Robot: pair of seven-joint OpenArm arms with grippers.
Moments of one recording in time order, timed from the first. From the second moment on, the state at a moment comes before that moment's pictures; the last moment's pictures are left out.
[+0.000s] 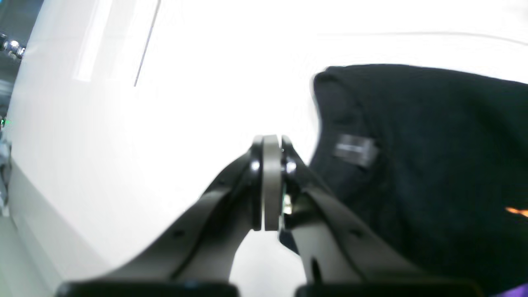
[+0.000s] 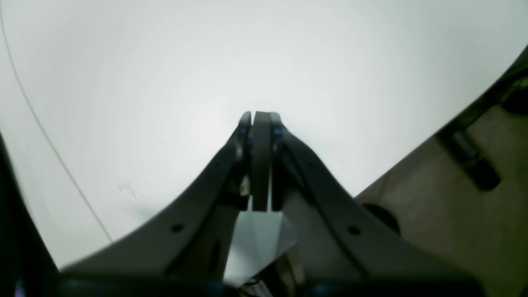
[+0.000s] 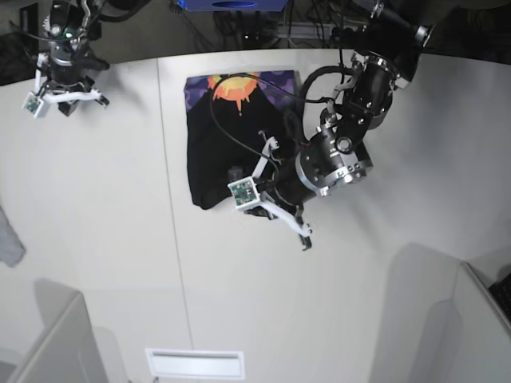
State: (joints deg) left arm -6.2 -11.5 23.2 111.8 5.5 -40.1 47.6; right arm -35.4 4.3 20.2 112.9 21.5 -13.1 -29.4
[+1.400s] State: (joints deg) left arm 58.2 -17.8 -2.4 99.7 8.2 -32.7 18.7; right arm -56.5 17.0 1.1 106.6 10.8 3.3 -44.7
